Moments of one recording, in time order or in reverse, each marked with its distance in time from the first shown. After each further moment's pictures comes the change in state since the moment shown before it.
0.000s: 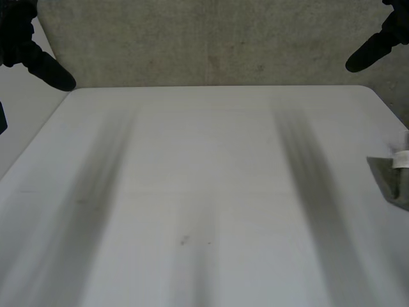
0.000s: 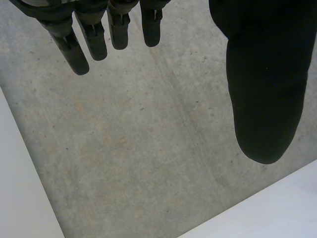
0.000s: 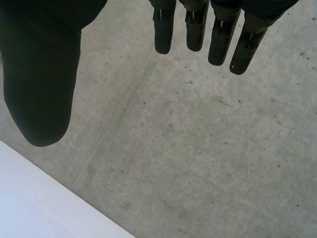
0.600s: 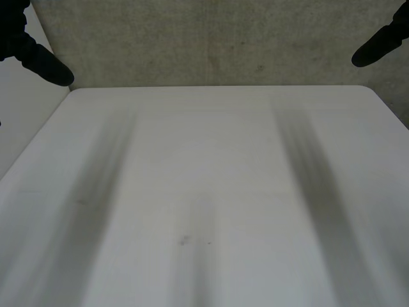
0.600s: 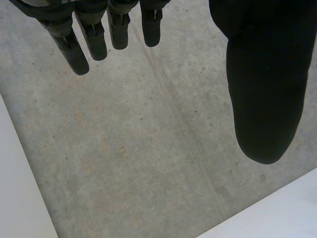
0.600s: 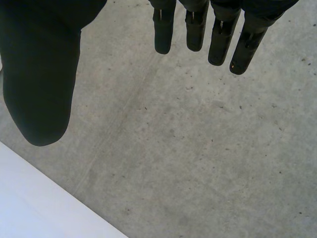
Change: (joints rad) left arm -0.019 0.032 0.001 -0.002 -0.003 0.000; right arm -0.042 -0.033 -0.010 0.032 -0.065 0.014; left_hand 0.000 0.000 0.000 0.000 0.000; right_hand 0.000 0.000 0.000 0.000 0.000
